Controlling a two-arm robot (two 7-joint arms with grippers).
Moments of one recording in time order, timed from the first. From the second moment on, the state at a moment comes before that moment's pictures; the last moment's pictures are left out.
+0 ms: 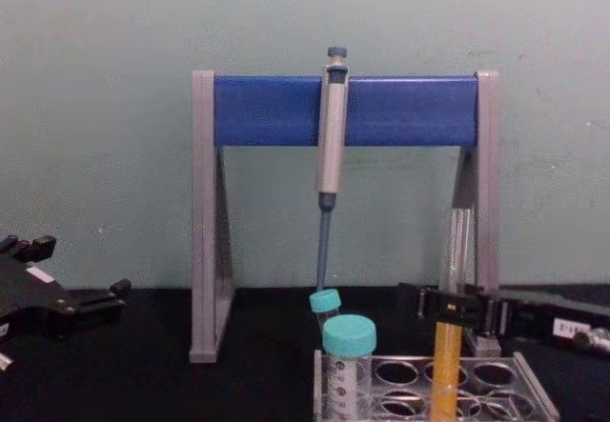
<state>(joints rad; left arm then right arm) -0.20 0.60 0.45 -1.41 -0.25 -0.12 0.03 0.22 0.42 -0.41 -1.49 0.64 0.22 0.37</state>
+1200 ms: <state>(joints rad) -0.20 0.60 0.45 -1.41 -0.25 -0.12 0.03 0.22 0.42 -0.41 -1.49 0.64 0.22 0.37</state>
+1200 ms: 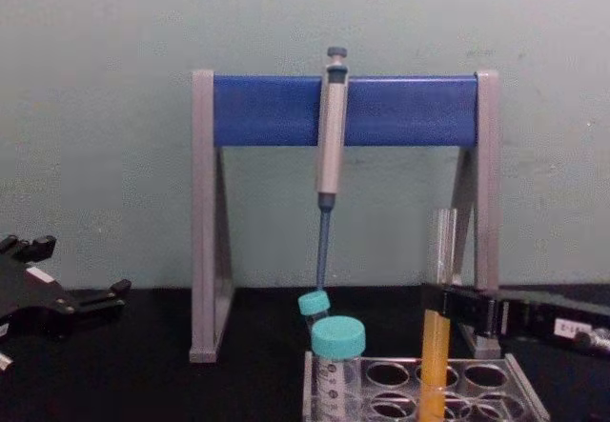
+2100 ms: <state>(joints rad) -0.20 0.60 0.45 -1.41 -0.25 -0.12 0.03 0.20 0.45 -0.42 -1.52 0.58 0.12 0.38</state>
